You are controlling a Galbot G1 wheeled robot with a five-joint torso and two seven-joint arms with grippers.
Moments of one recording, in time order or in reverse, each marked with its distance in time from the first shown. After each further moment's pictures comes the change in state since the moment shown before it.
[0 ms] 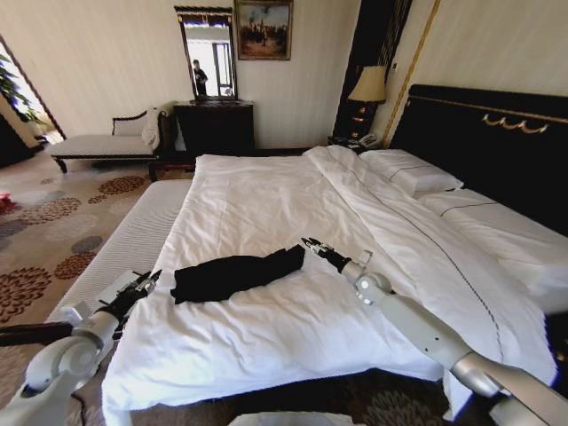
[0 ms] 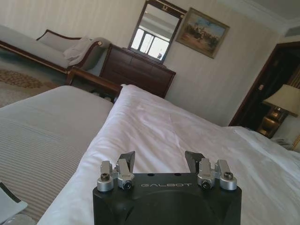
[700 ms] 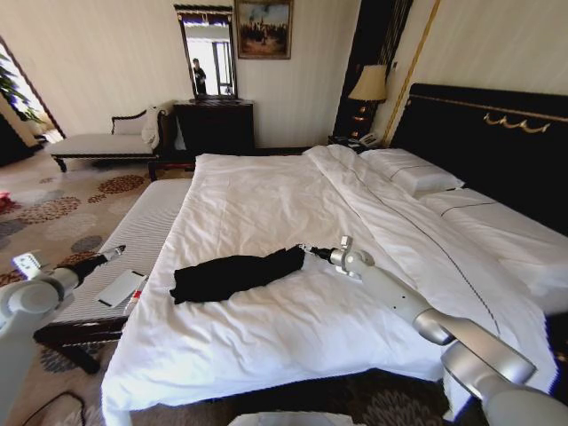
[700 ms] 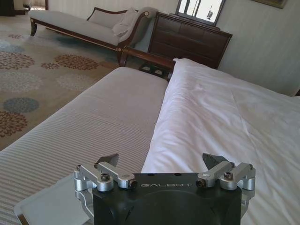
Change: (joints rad) left arm -0.154 0.164 -0.059 0.148 -0.036 0.304 -0.177; right arm 0.223 0.147 -0.132 -0.324 0.080 -0.418 0.073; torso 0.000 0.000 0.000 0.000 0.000
